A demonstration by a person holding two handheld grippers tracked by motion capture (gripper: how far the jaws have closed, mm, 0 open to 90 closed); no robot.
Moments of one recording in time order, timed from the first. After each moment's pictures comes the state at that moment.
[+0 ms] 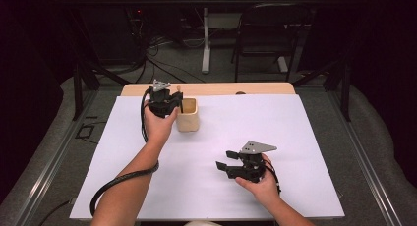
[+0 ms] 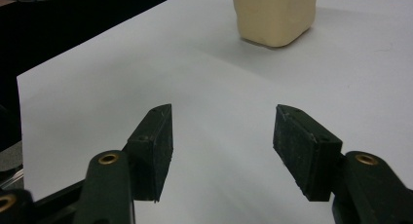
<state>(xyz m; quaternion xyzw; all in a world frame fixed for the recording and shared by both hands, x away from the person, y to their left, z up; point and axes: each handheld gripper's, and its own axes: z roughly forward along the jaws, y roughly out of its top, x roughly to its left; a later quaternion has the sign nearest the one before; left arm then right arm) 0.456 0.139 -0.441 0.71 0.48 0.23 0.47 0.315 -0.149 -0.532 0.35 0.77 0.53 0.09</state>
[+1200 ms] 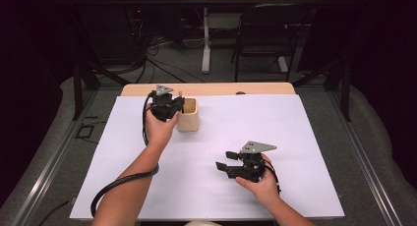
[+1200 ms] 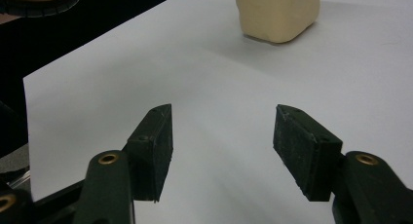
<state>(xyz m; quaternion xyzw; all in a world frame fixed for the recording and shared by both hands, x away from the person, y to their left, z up) 0.455 0.136 -0.455 0.73 0.47 0.22 0.45 0.316 -0.150 -0.534 0.36 0.77 0.53 0.07</state>
